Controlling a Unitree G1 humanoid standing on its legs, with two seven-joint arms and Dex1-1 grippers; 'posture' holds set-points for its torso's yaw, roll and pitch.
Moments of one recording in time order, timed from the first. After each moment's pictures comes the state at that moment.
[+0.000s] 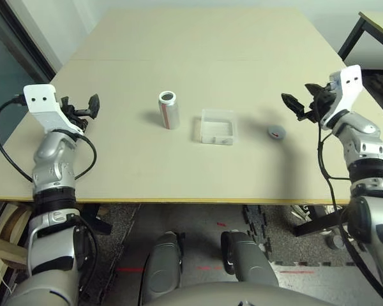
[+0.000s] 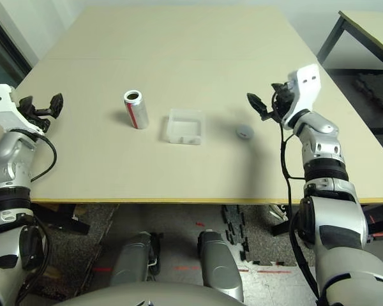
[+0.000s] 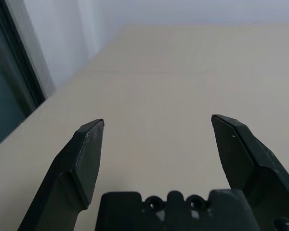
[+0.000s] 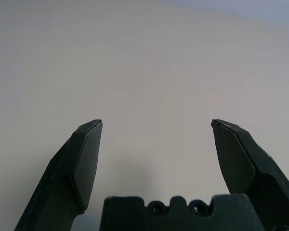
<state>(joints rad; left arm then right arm) -0.57 0.55 0.40 0.58 -0.27 0.06 -0.31 -0.73 -0.57 -0.24 0.87 0.21 -0.09 0.61</state>
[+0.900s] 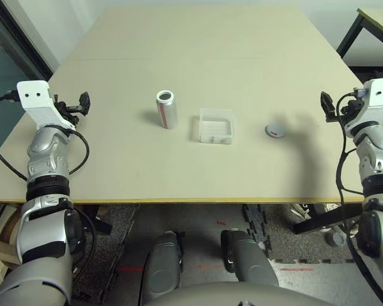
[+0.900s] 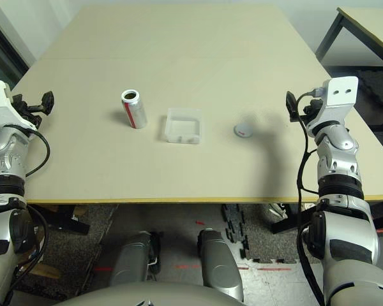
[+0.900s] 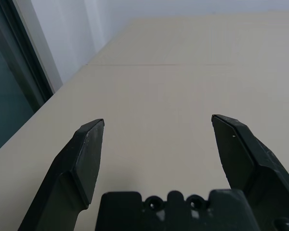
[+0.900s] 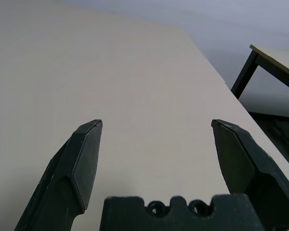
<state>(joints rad) -0.66 0.59 0.38 0.81 -0.25 -0.06 -0.31 -0.64 -0.58 -0.29 0.83 0.18 -0.18 0.37</state>
